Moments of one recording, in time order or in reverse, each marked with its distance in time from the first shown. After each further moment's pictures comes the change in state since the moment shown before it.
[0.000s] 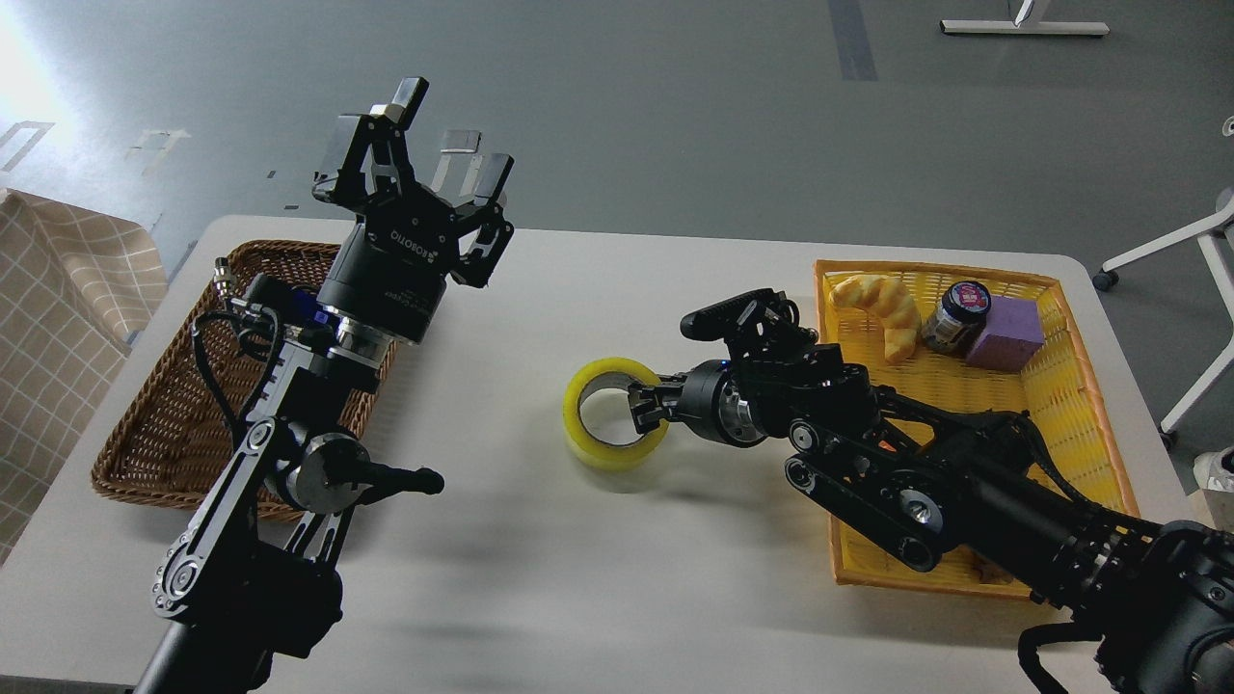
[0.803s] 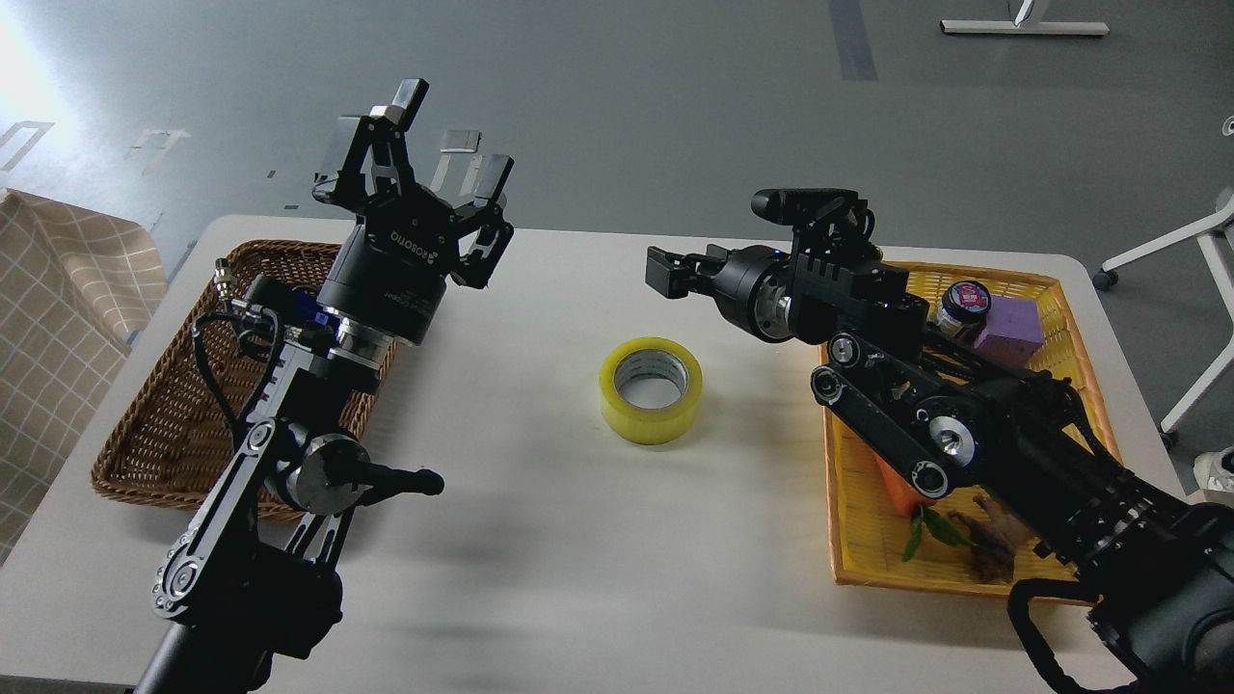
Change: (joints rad) left arm 0.002 0.000 0.000 0.003 -0.002 -0.001 -0.001; right arm 0.046 0.000 0.329 0.013 0.013 -0.165 -0.030
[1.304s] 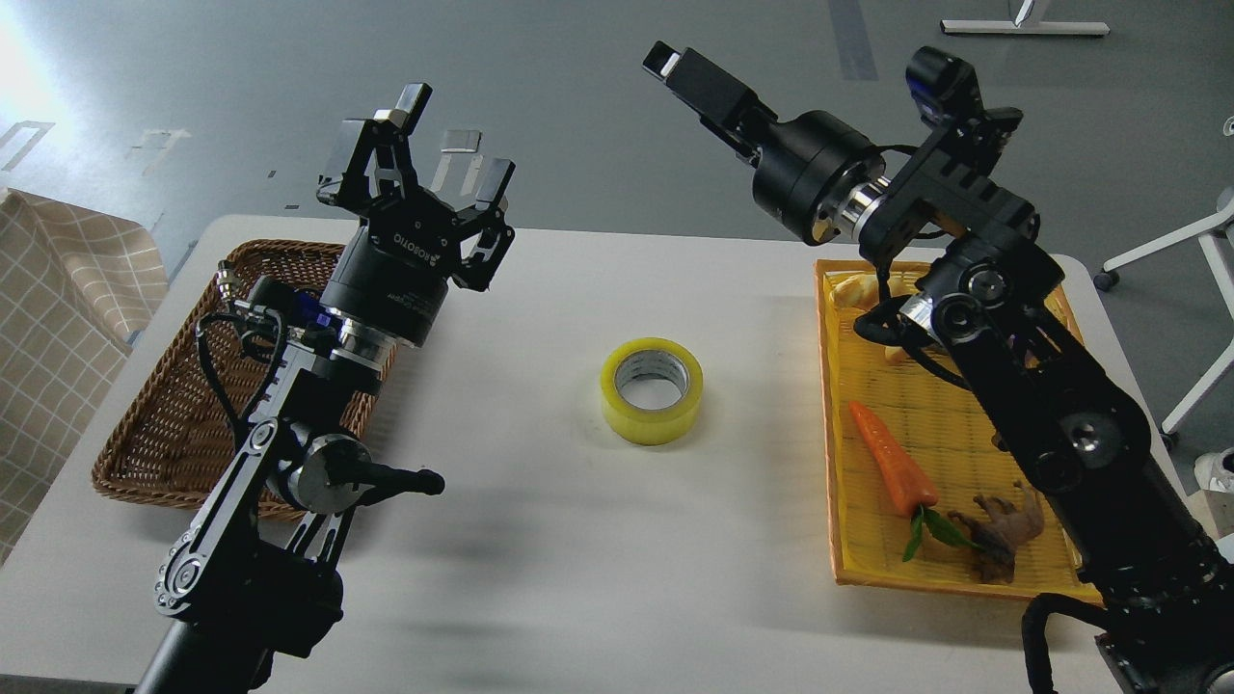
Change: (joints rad) left arm -0.006 0.000 0.009 0.020 0.006 -0.002 0.007; right arm -0.175 -0.031 0.367 0.444 0.457 0.000 0.002
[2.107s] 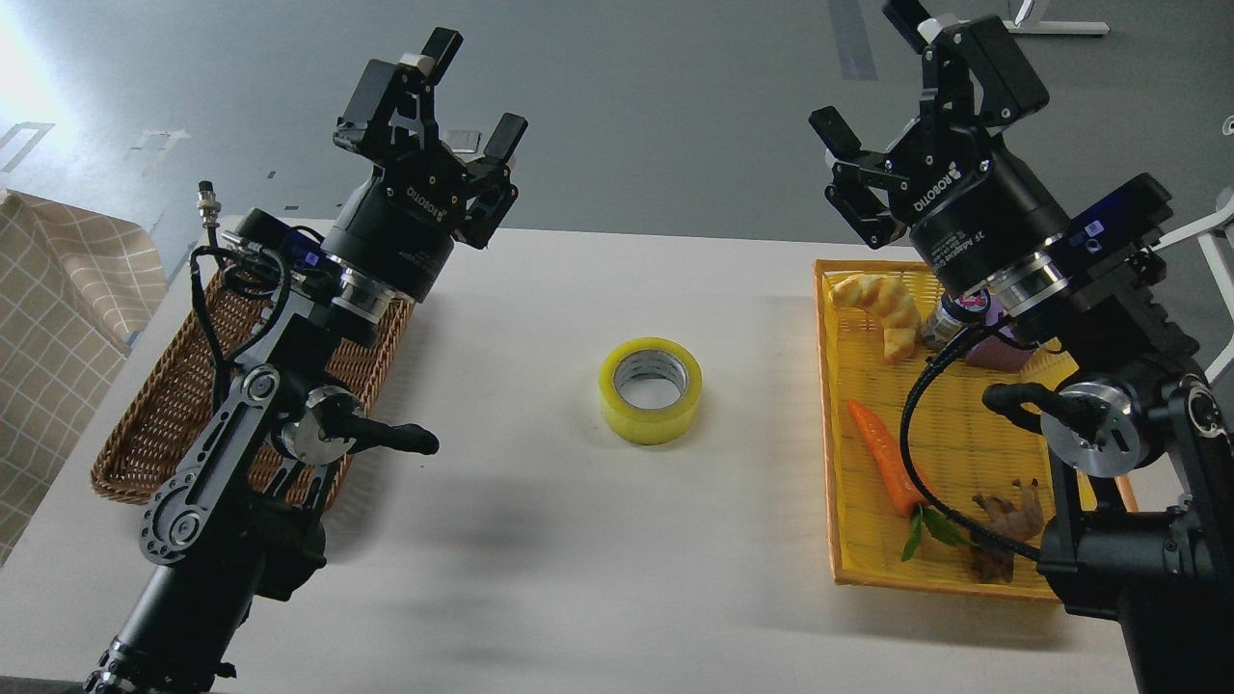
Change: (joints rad) left arm -0.117 0.077 0.019 0.007 0.166 0.003 0.008; right arm -0.317 0.031 0.257 0.204 0.517 0.004 0.014
